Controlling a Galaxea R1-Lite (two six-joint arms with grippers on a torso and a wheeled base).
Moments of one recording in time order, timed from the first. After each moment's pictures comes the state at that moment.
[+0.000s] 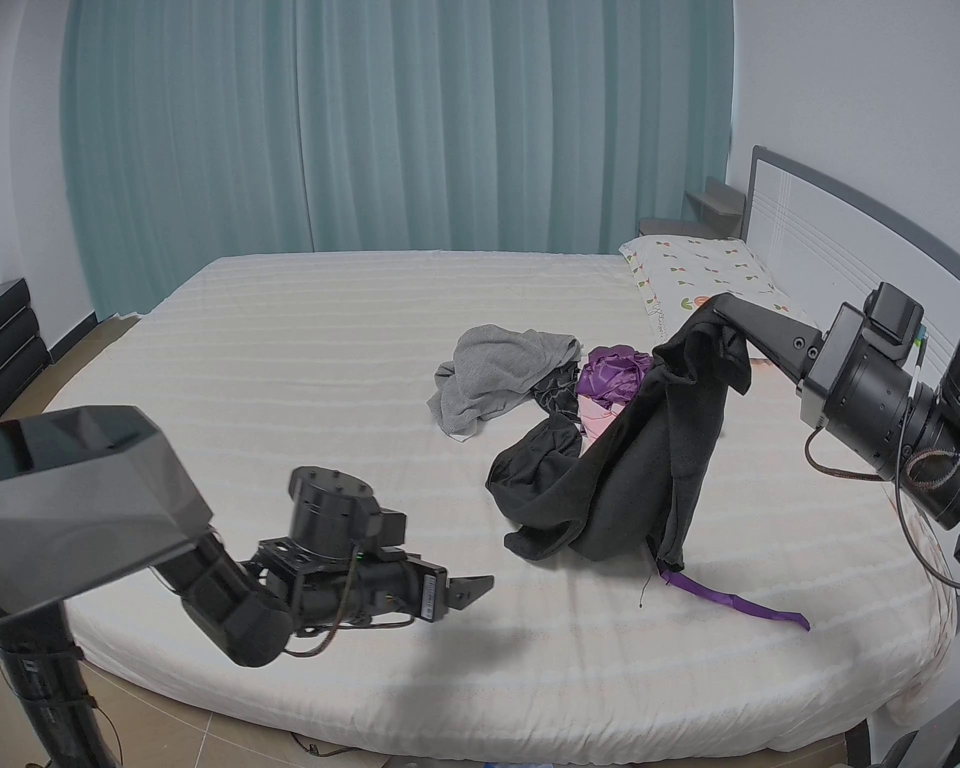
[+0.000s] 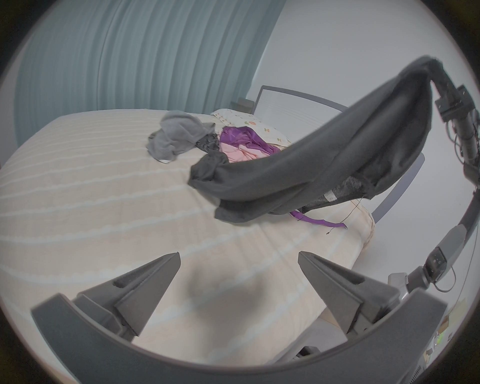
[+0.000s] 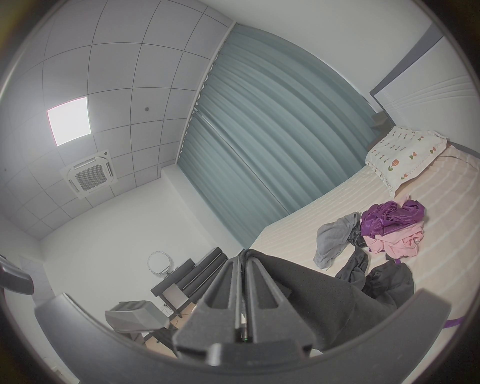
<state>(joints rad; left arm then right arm) -0.54 2.10 -0.67 -0.84 -0.18 -0.22 0.56 1.41 -0.62 -0.94 0.09 0.67</state>
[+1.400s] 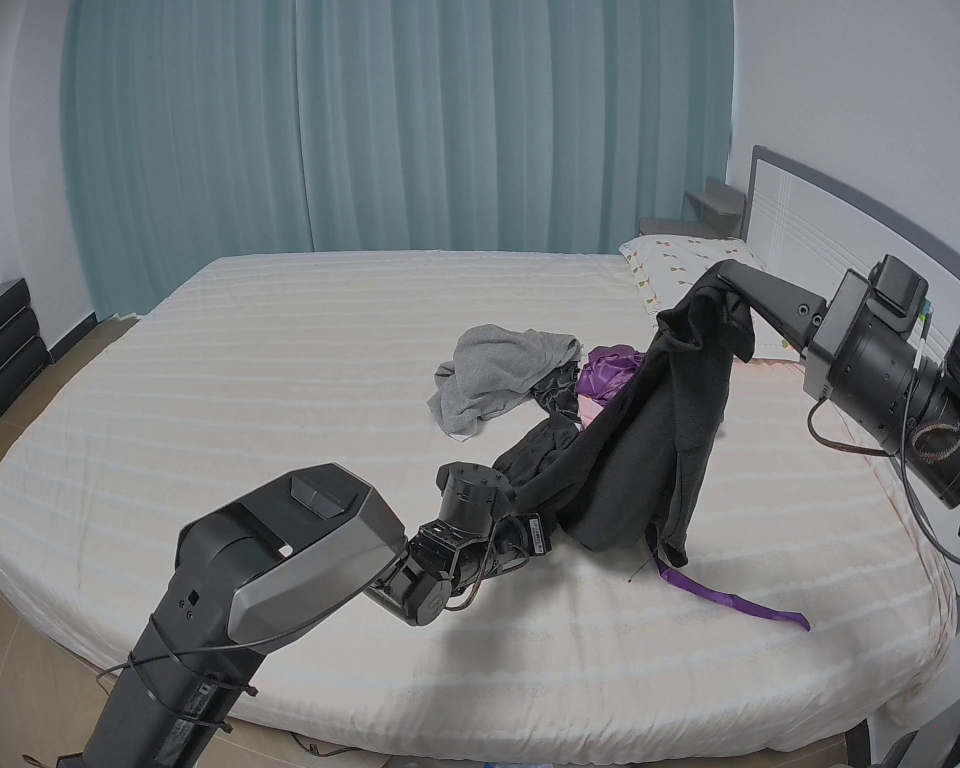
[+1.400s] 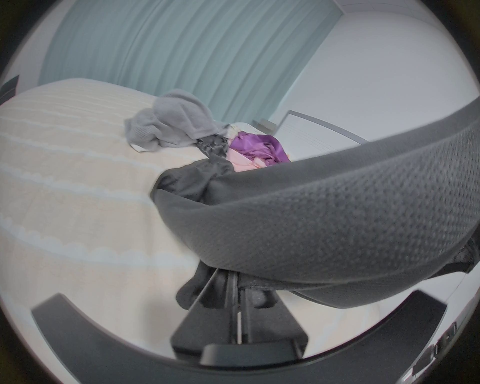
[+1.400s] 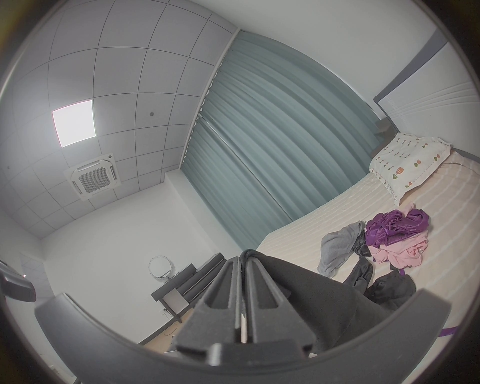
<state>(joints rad) -0.61 2.66 -1.46 -0.77 -0.06 -0.53 0.55 1.42 -0.68 -0.94 0.09 0.66</state>
